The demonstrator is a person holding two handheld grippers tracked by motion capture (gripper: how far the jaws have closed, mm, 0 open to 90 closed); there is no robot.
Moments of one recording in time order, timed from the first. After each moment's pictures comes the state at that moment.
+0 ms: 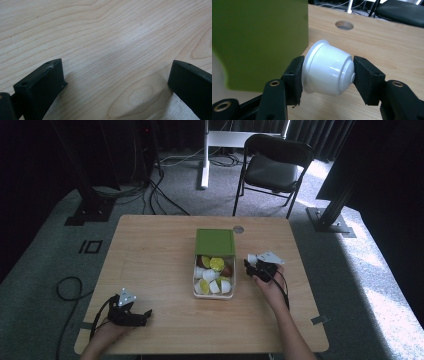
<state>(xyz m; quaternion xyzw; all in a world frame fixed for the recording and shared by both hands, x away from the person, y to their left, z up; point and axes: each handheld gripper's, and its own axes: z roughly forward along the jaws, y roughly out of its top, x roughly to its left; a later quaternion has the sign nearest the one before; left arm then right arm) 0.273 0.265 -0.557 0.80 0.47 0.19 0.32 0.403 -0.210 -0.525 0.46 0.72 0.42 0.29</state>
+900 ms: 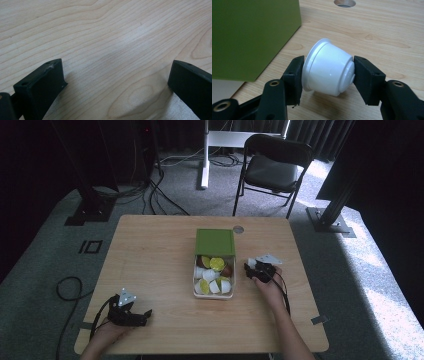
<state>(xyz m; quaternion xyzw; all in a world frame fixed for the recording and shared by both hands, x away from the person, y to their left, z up) 0.273 0.265 -0.557 0.80 0.47 0.19 0.32 0.417 -0.216 -0.554 0.49 0.73 0.40 0.27</state>
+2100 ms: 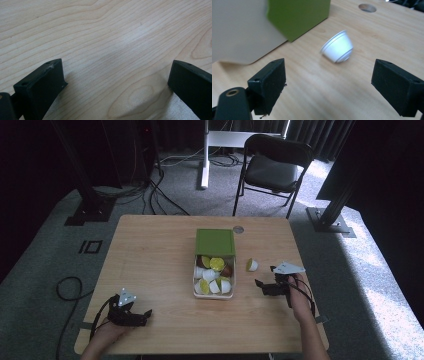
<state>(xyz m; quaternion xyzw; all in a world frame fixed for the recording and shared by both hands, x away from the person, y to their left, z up) 0.273 0.265 -0.557 0.80 0.47 0.19 0.32 0.366 -0.273 -0.522 0.36 0.81 0.42 0.21</state>
